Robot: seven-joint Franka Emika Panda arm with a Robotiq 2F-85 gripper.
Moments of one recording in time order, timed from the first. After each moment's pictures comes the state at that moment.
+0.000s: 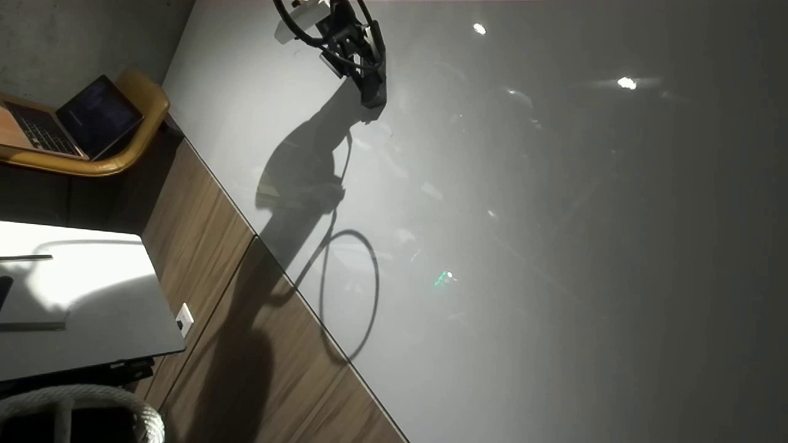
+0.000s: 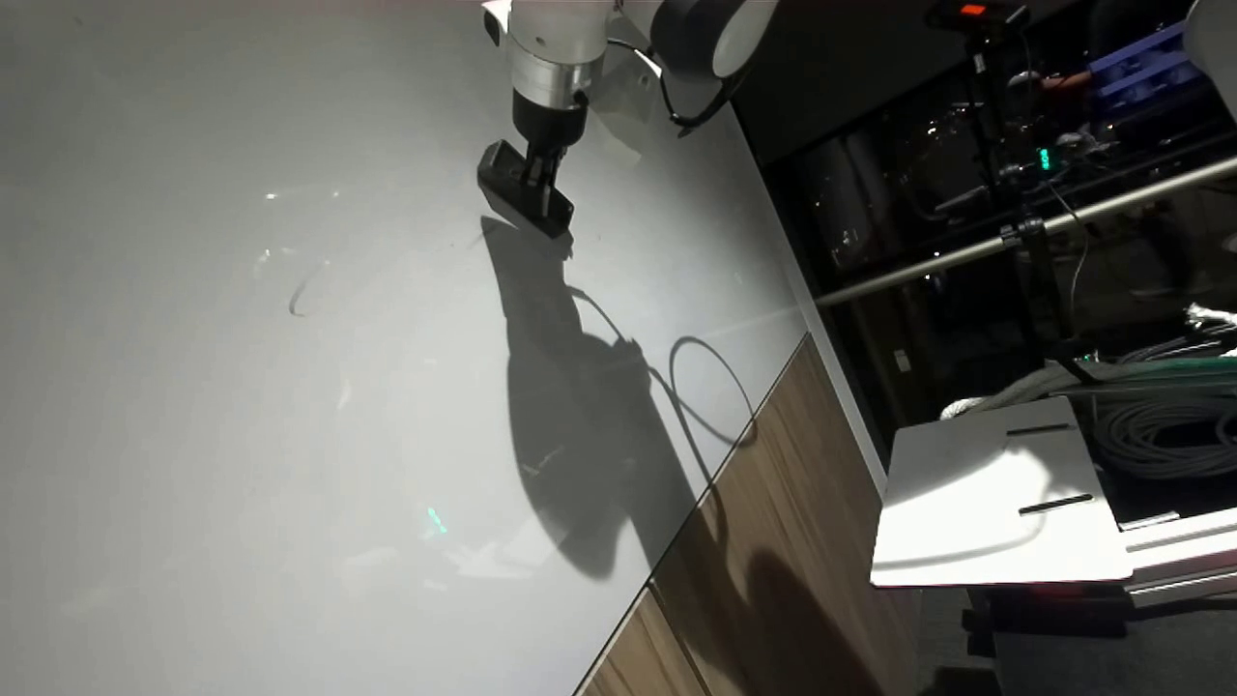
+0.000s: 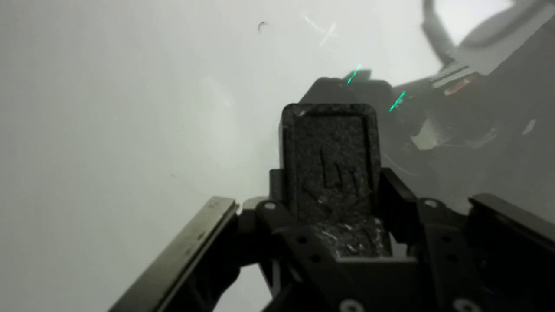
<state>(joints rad) 0.10 -0.19 0.15 -2.07 -1.30 2.46 0.83</state>
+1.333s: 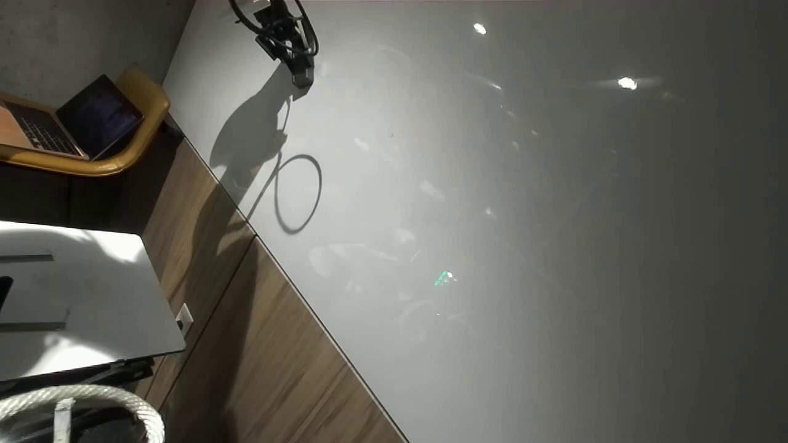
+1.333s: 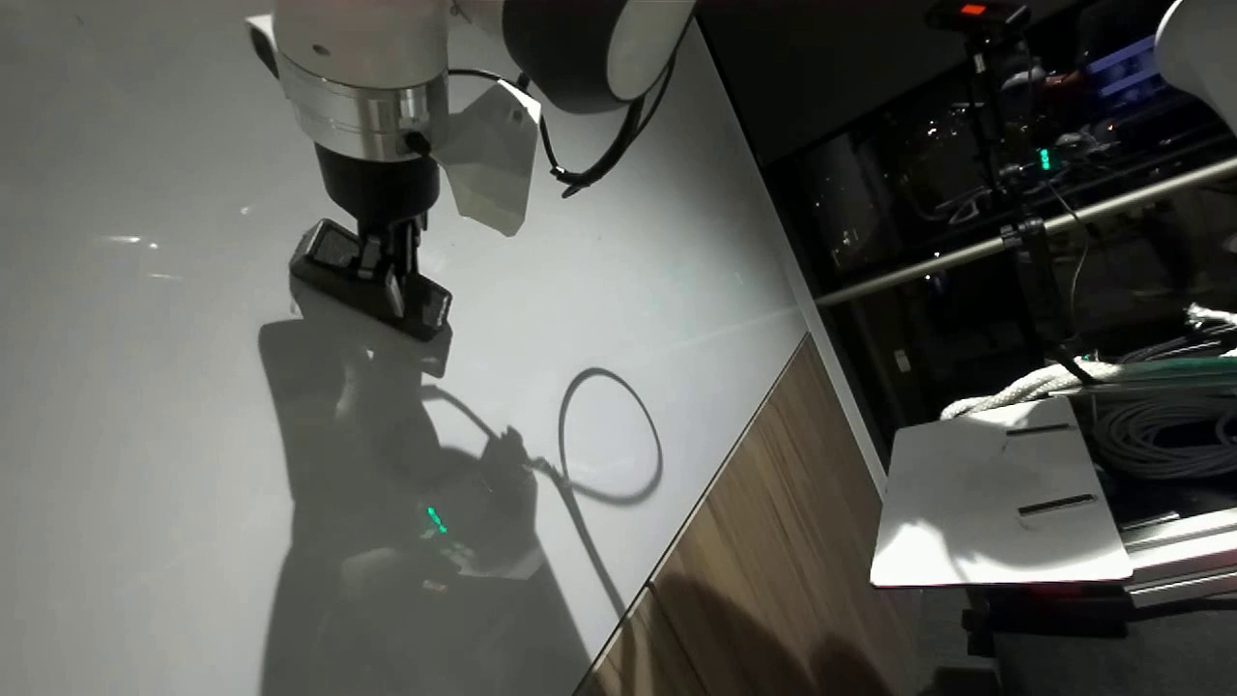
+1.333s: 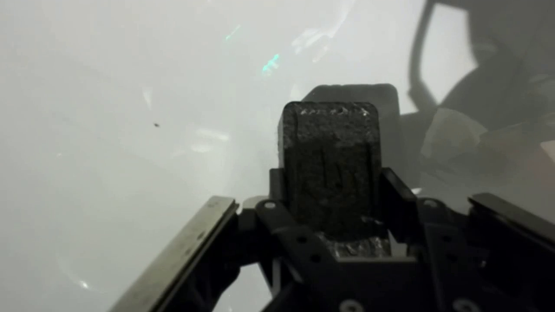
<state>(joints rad) 0.35 0.14 0.31 -1.76 -1.23 2.22 0.78</state>
